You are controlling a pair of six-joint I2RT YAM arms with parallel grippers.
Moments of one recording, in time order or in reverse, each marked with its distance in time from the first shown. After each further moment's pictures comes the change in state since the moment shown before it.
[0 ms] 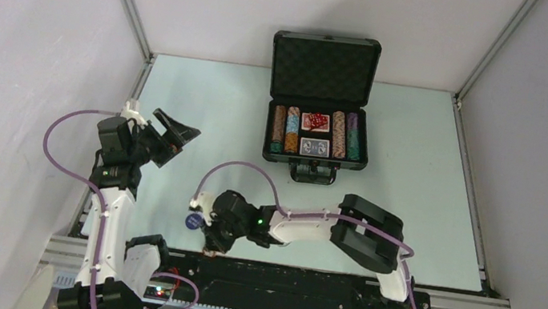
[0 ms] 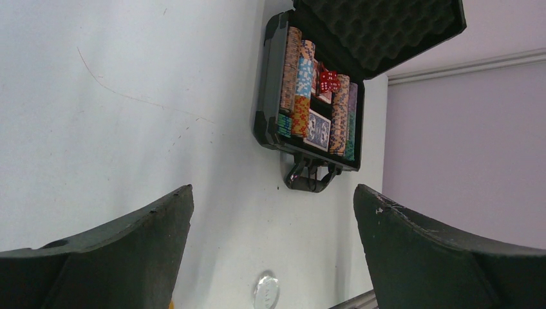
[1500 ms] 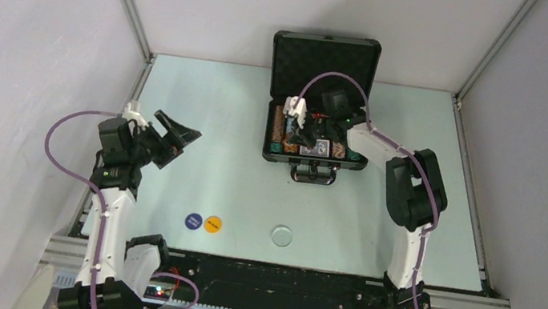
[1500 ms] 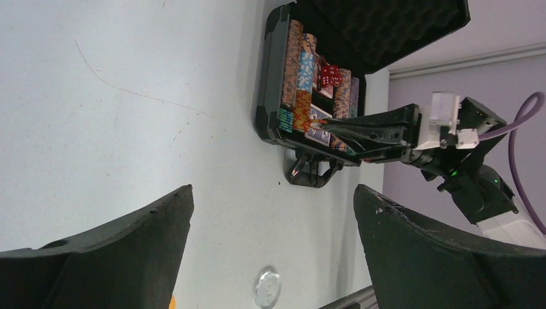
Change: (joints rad) left arm 0.000 -0.002 -0.009 -0.005 0.011 0.009; right arm -0.849 -0.029 0.253 -0.336 -0.475 -0.943
